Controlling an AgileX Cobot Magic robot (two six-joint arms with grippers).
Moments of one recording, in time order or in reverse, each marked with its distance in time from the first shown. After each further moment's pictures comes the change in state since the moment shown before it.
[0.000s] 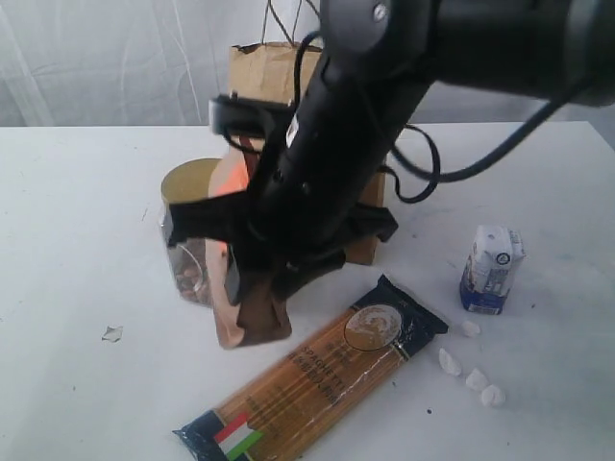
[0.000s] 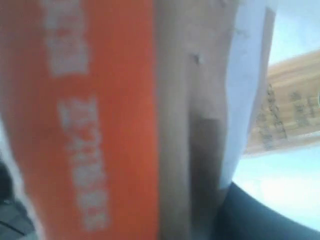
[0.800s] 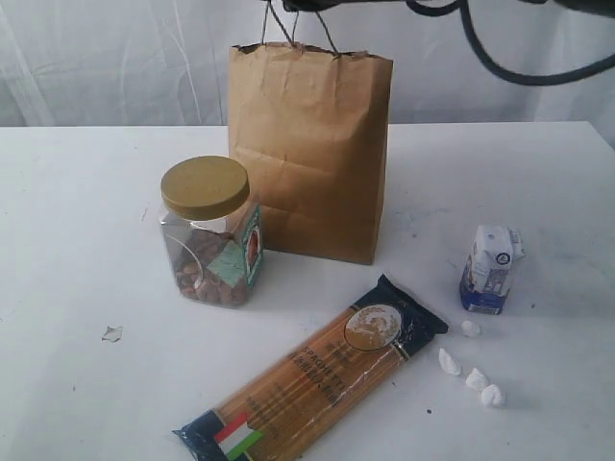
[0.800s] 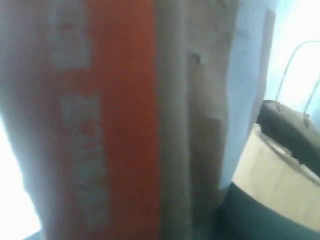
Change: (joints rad) left arm 0.000 0.000 0.000 0.000 0.000 0.000; right arm -0.127 -0.076 -0.009 -0.052 -0.927 -0.267
